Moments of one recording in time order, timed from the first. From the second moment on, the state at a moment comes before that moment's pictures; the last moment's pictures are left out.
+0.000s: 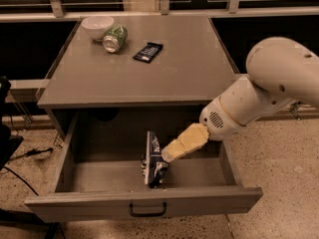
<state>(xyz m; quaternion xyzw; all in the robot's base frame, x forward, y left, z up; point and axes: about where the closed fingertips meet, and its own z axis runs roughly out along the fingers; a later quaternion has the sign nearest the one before) 0.453 -0.080 0.802 -0.32 0.91 0.25 0.11</state>
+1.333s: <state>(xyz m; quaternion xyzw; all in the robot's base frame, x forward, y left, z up) 0.428 -0.044 0.771 -0.30 0.92 0.22 0.09</state>
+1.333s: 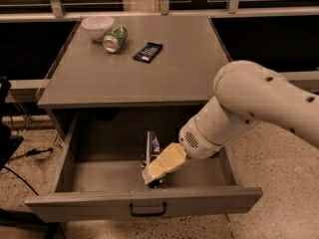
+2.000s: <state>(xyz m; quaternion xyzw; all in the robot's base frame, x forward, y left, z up) 0.436 -0.005 0.746 -0.29 0.92 0.25 0.10</state>
